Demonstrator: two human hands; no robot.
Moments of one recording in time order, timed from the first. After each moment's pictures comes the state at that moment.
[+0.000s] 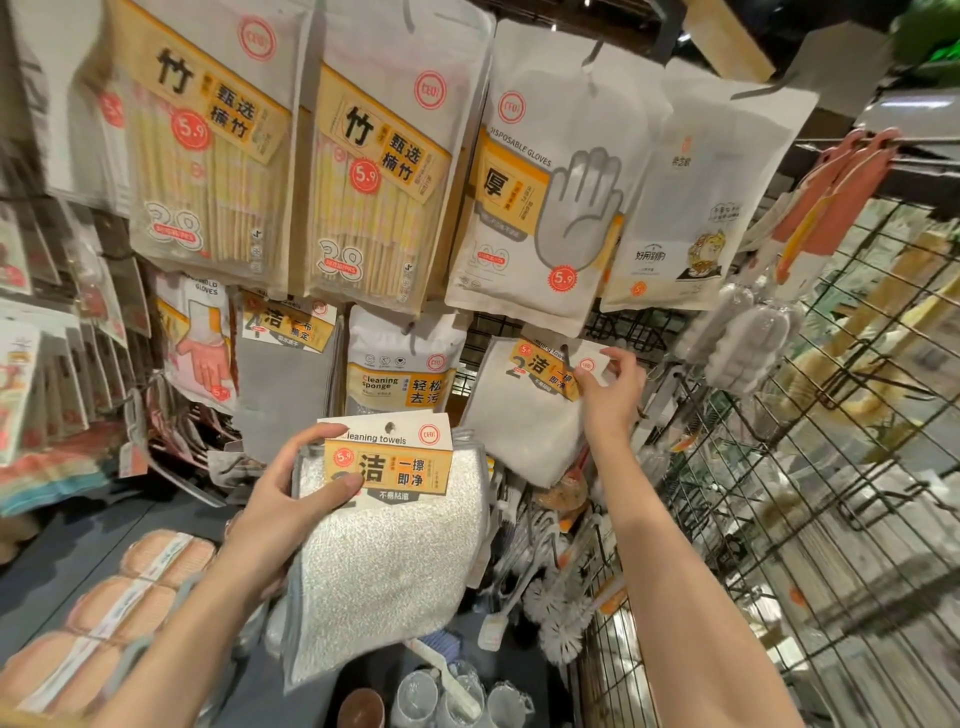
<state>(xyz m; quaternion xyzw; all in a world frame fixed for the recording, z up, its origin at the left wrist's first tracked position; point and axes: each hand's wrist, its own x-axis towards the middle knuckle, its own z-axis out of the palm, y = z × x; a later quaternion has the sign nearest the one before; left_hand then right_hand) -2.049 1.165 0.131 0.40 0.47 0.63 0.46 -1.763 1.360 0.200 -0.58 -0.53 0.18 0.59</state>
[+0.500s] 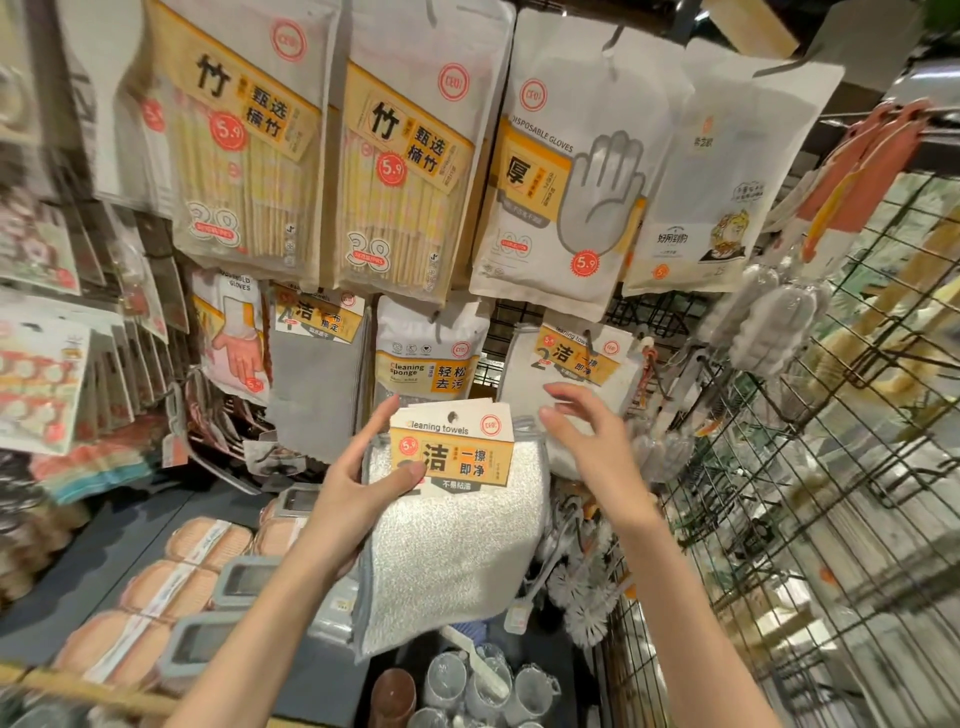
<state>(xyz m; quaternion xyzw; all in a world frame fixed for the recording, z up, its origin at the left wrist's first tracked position) -2.021 1.159 0.142 0.42 0.41 0.64 0.49 -1.795 1.229 0.210 -0.49 -0.67 0.36 0.43</state>
